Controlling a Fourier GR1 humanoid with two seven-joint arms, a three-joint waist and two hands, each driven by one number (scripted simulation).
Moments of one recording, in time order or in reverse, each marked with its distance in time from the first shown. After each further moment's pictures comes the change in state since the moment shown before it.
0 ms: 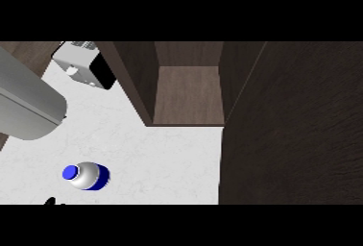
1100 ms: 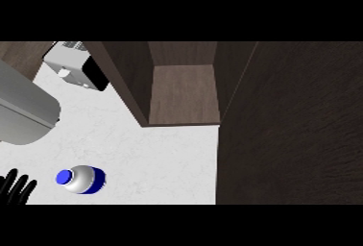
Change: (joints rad) left arm -0.229 0.079 0.379 0.261 0.138 -0.041 -0.059; right arm 0.115 -0.016 -0.086 0.008 -0.064 0.121 -0.083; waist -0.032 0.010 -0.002
